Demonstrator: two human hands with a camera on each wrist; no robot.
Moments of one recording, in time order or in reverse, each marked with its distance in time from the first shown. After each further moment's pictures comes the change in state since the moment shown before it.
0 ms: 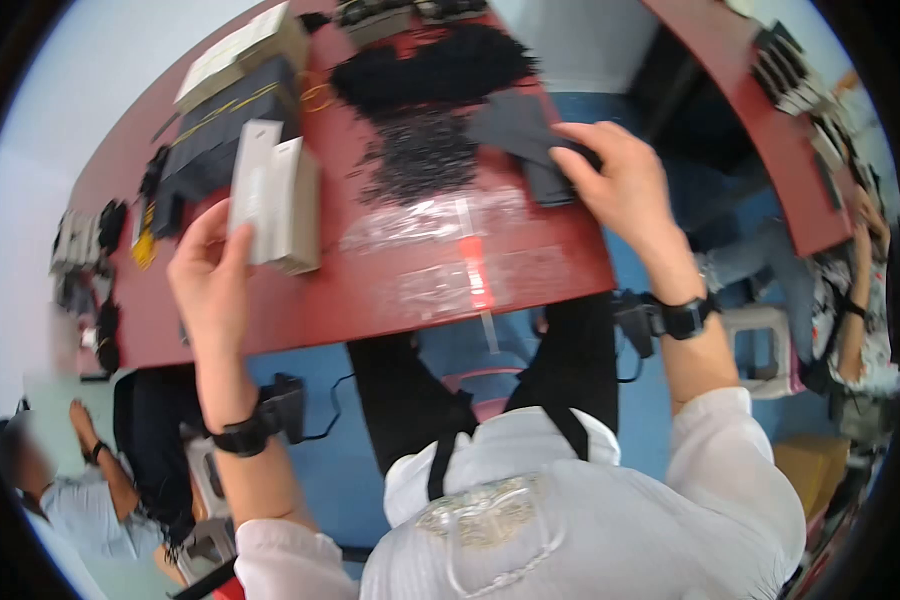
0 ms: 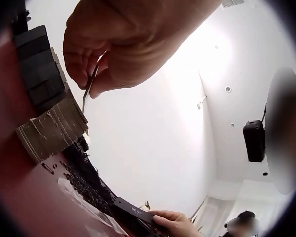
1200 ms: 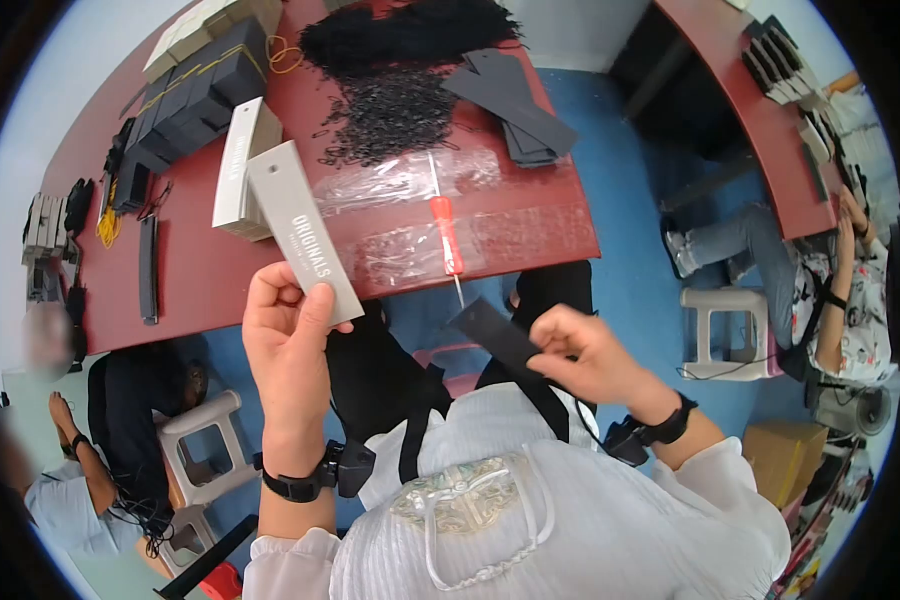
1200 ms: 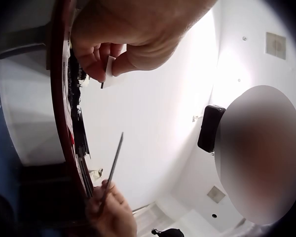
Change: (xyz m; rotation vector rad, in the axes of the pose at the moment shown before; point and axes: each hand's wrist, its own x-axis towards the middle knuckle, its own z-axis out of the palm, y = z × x) left_hand -0.112 0.017 0.053 -0.728 -0.202 -0.305; right_hand -0.162 -0.034 -0.031 0.973 -0.724 0.432
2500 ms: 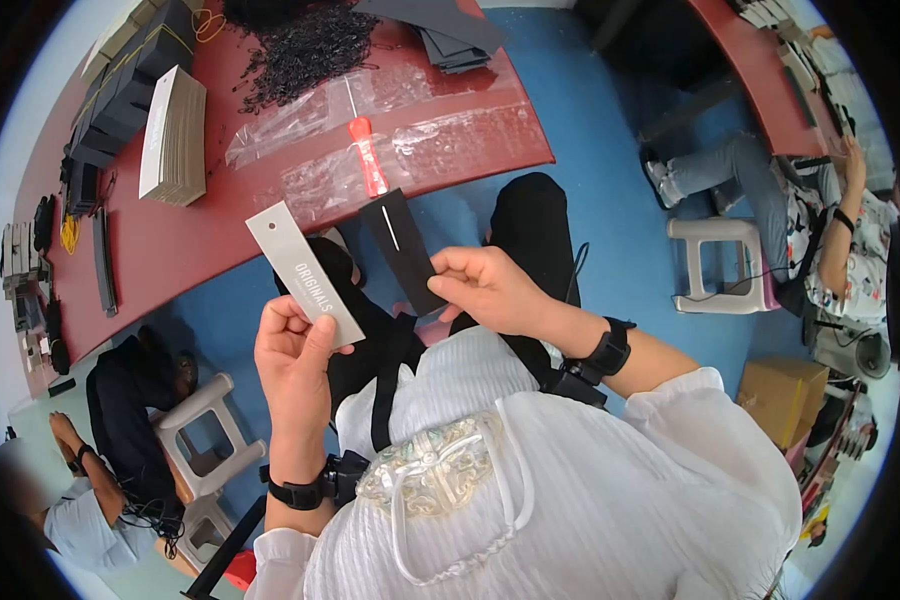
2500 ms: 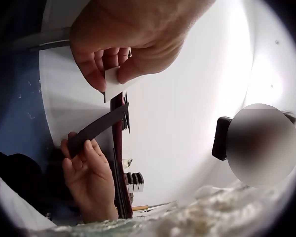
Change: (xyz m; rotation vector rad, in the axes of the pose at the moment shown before) left_hand -0.066 -0.047 -0.011 0.001 -0.051 -0.254; right_hand 0.029 0.044 0.049 0.327 0.002 0.138
